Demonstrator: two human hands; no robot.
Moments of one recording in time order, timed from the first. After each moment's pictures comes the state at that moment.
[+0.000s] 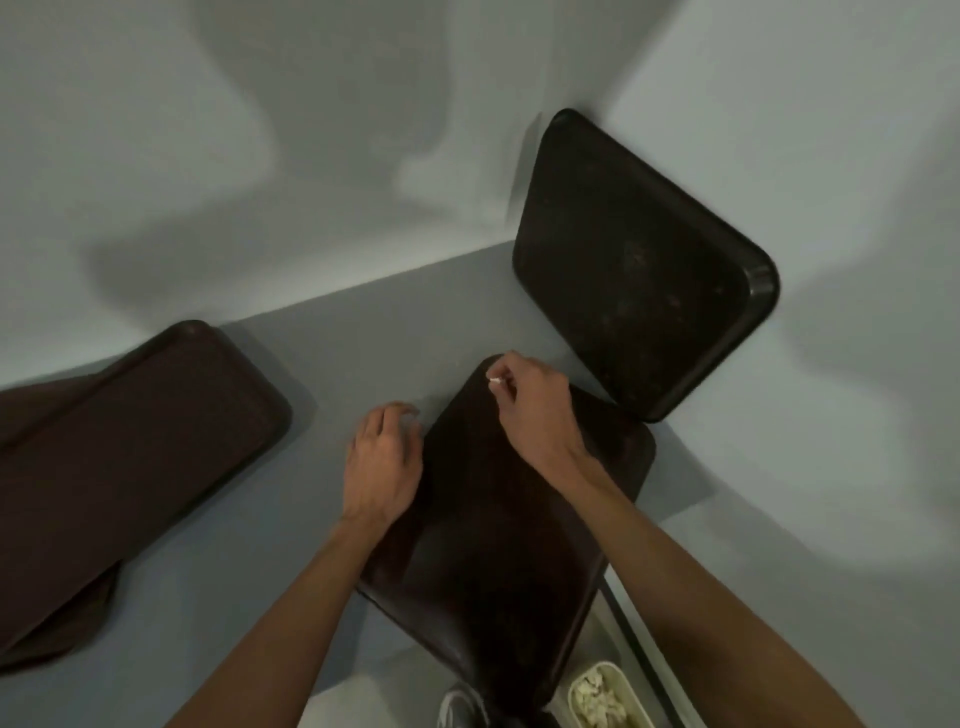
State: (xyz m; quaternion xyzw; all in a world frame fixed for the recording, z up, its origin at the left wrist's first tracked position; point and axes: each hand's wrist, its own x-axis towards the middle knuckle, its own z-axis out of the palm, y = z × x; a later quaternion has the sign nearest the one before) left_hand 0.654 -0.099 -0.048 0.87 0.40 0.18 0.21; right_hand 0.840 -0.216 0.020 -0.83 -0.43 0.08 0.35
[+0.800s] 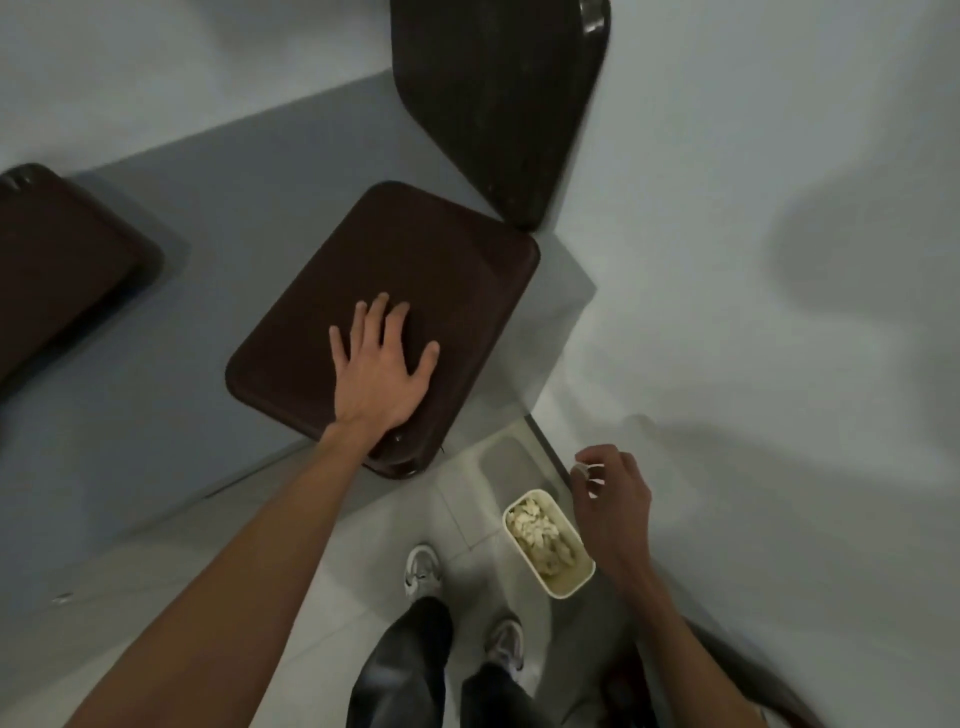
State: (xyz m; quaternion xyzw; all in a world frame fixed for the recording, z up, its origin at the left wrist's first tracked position) left_hand 0.663 -0.293 -0.076 0.92 0.35 0.06 0.17; right_hand 0.737 -0.608 -0.134 -0.90 -0.17 0.10 0.39
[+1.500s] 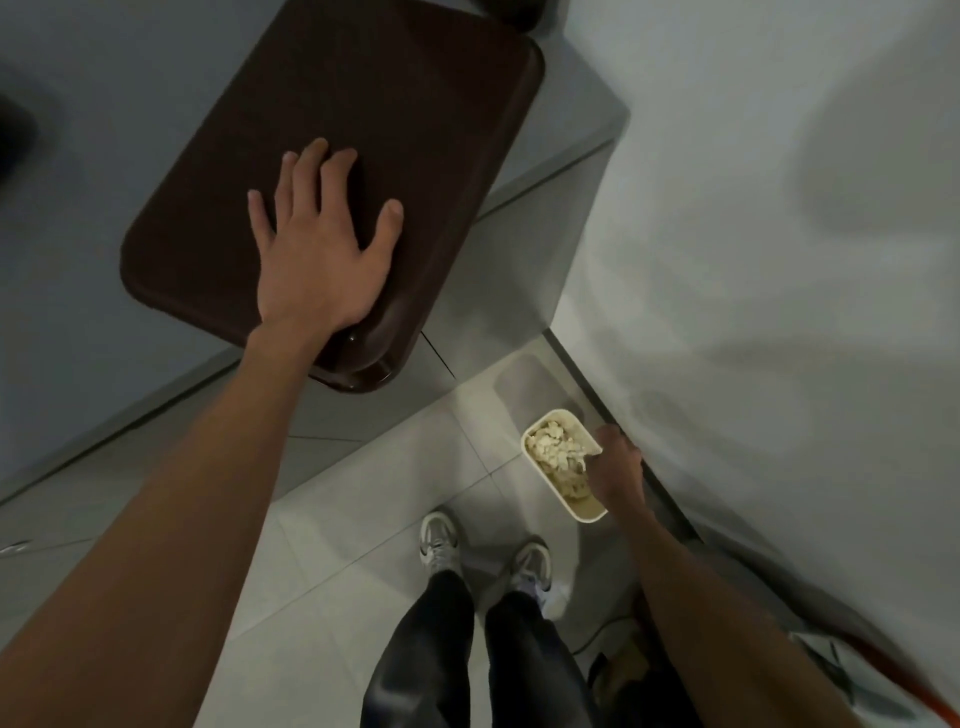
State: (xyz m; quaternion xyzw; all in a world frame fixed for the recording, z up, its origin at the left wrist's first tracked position) left_hand 0.665 -0.297 -0.104 0.92 0.35 0.09 0.11; right_hand 0.723 -0.660 -0.391 -0.92 -0.06 0.33 0.20
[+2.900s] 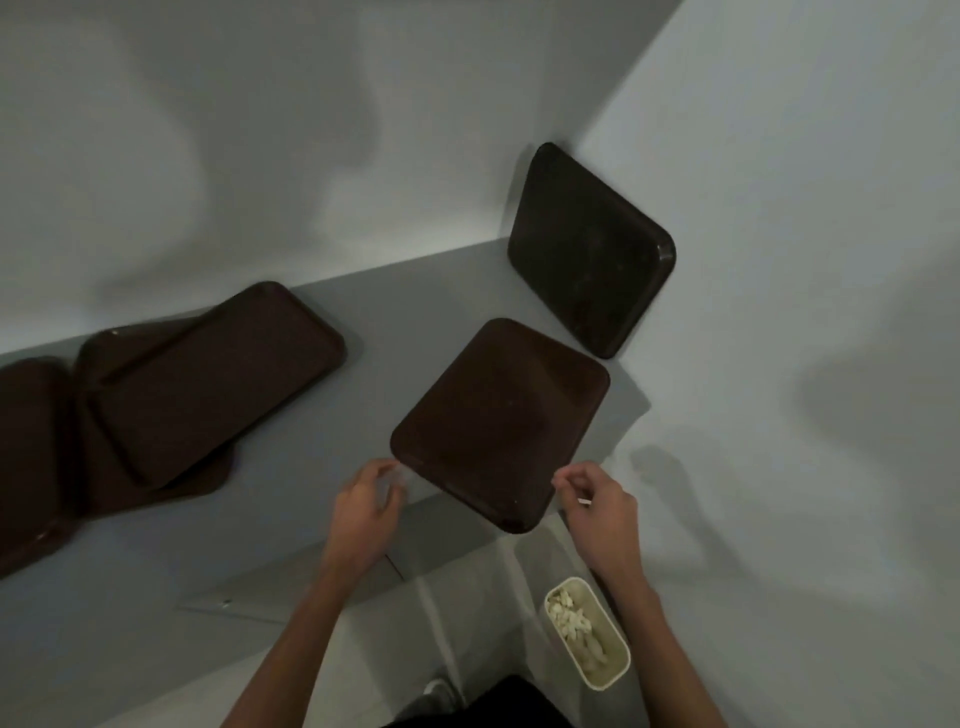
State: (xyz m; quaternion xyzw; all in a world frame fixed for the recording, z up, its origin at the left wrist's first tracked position) left_hand 0.421 -0.255 0.029 0.81 0.43 0.15 0.37; right_hand 0.633 -0.481 0.064 -0.87 -0.24 0.13 0.42
